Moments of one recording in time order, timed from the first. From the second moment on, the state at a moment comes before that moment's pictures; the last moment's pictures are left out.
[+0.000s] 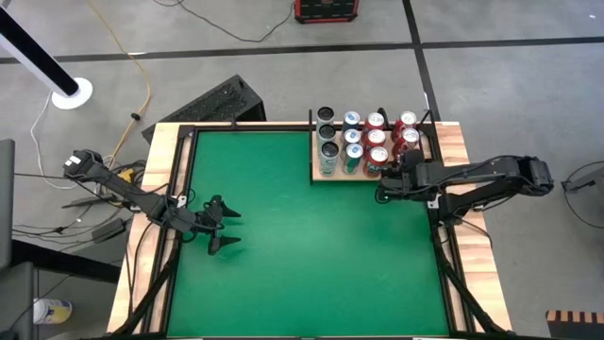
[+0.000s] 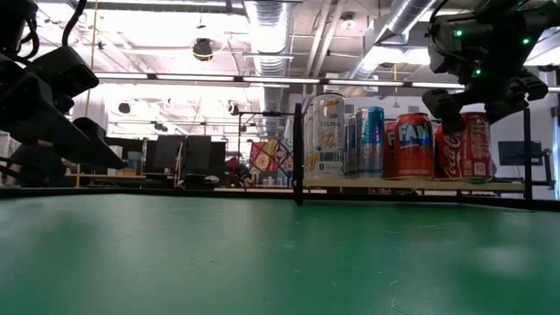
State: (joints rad) left arm -0.45 0.54 0.02 0.09 -0.42 -0.42; right arm -0.08 1.15 0.72 -1.20 1.03 1.43
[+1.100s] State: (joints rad) left arm -0.45 0.54 0.02 0.09 -0.42 -0.42; right arm 0.18 1.07 0.99 -1.17 0.58 1.14
